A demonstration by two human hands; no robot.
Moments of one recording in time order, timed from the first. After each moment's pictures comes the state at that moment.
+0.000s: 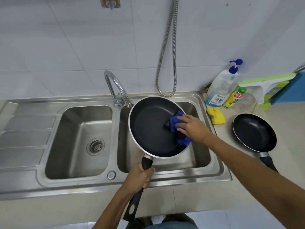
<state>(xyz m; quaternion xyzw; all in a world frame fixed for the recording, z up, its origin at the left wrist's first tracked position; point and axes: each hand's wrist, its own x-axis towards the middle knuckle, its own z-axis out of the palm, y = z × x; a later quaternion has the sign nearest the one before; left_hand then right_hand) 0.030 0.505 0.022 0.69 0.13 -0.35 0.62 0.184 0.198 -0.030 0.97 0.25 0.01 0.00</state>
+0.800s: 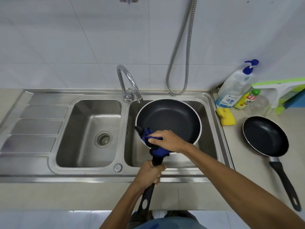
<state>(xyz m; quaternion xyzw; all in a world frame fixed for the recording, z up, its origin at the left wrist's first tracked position) 0.024 0.491 0.021 0.66 0.16 -0.36 0.64 0.142 0.343 -0.009 0.87 0.21 -0.21 -0.39</state>
